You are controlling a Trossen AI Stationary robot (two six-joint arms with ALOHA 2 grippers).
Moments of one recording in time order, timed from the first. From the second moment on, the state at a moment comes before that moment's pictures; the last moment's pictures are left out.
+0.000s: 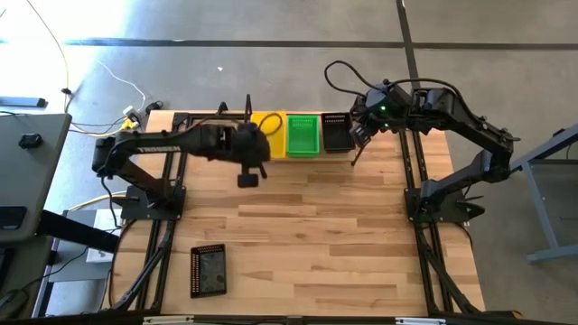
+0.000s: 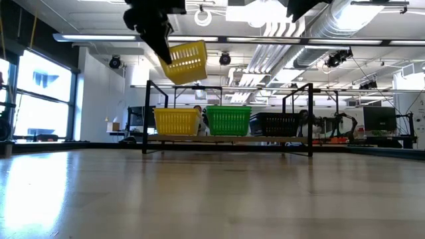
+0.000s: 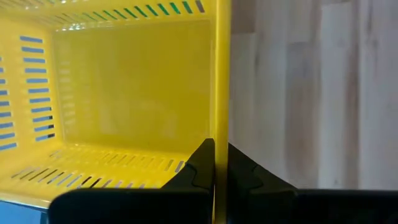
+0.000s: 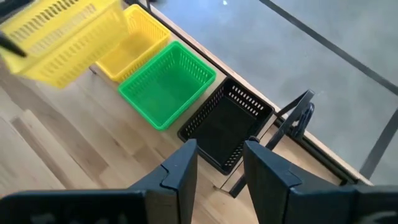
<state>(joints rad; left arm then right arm) 0.25 1.47 1.36 -0.97 -0.26 0.23 -0.27 1.38 1.80 -1.35 0.37 0.39</state>
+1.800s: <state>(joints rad) 0.55 1.69 1.36 -0.97 -0.17 0.50 -0.27 1.38 1.80 -1.35 0.38 0.50</state>
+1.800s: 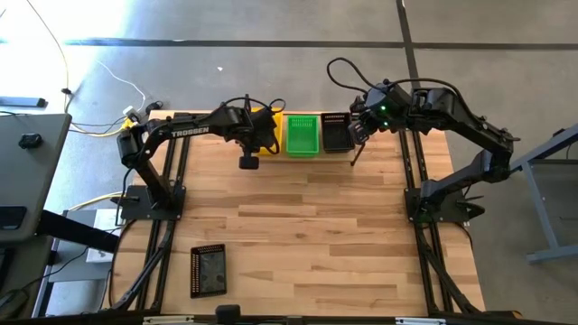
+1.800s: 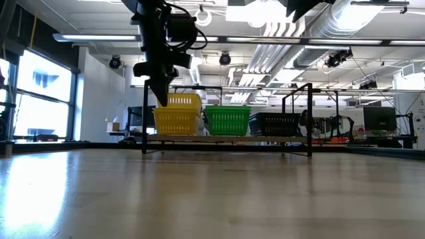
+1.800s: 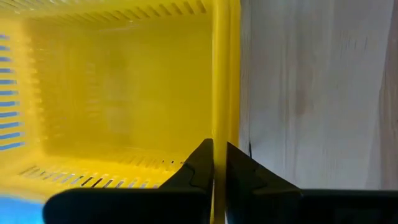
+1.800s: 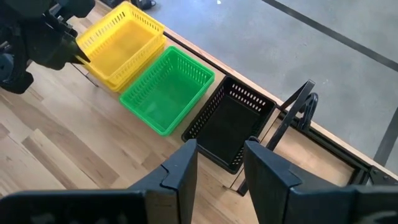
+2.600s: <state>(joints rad) 0.53 1.69 1.48 -1.11 -0.22 0.45 -0.27 1.38 1.80 -1.35 0.43 0.60</state>
